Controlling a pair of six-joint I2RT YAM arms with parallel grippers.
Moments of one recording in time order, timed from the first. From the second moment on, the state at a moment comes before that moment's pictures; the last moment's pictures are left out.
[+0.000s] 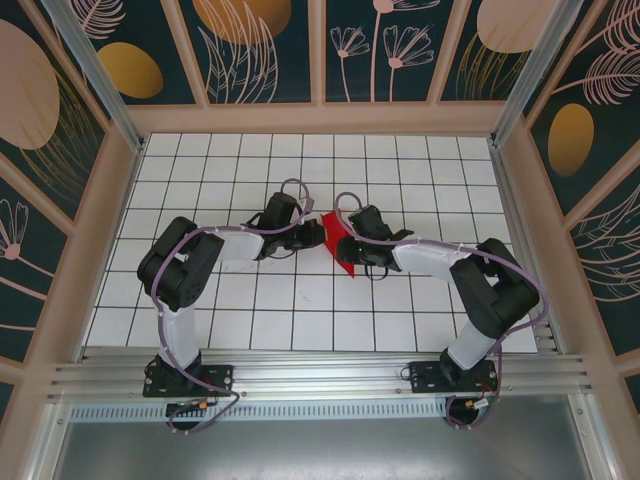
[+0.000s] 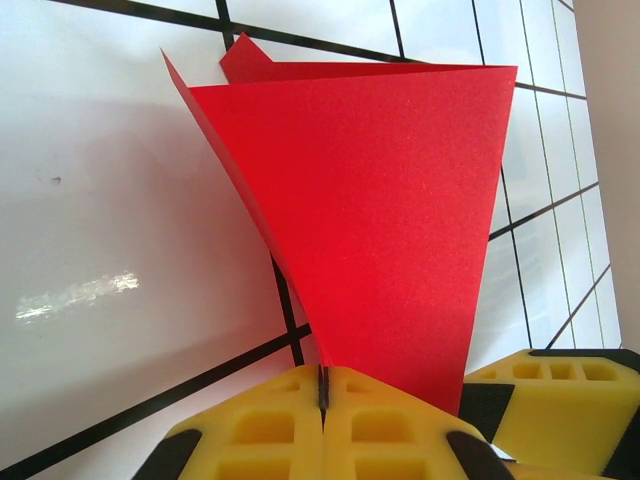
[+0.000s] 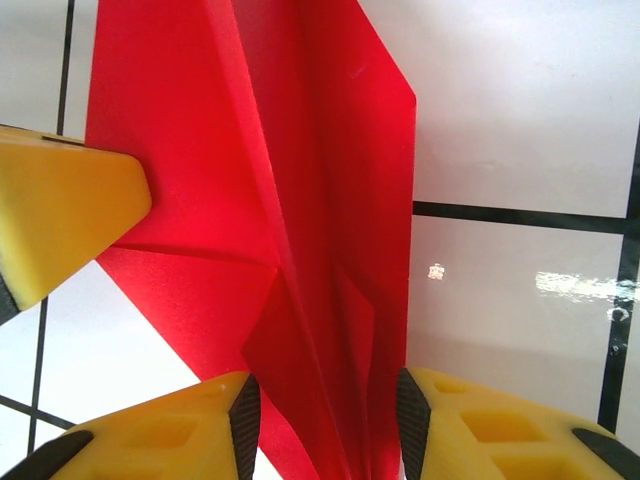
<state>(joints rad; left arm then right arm) -0.56 1.95 1.00 0.24 0.47 -0.71 0.65 1.65 0.86 -0.18 -0.04 0.60</state>
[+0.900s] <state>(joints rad) -0.56 1.96 1.00 0.24 0.46 -0.71 0.70 1.75 0.91 -0.16 0.03 0.55</state>
